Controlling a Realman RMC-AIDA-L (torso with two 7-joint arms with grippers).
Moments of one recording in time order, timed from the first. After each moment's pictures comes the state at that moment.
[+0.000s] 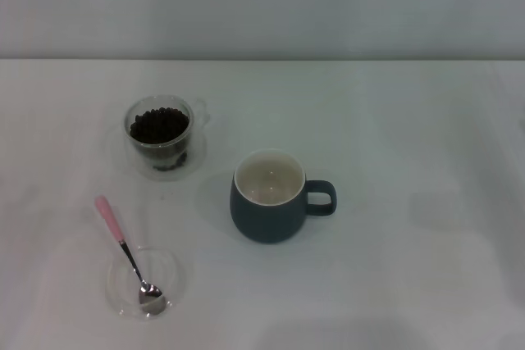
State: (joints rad) left arm -0.18 -1.84 1.16 0.34 0.78 1.26 -1.80; right arm 0.20 2.02 1.74 0.51 0.01 0.83 -2.95
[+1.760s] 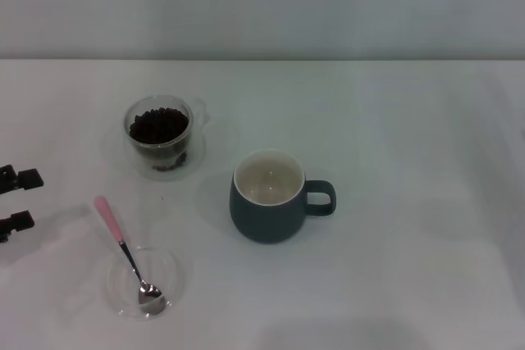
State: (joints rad) left arm -0.39 -1.73 1.16 0.38 1.45 1.41 -2.48; right arm 0.21 2.01 1.73 0.43 0.00 0.85 -2.95
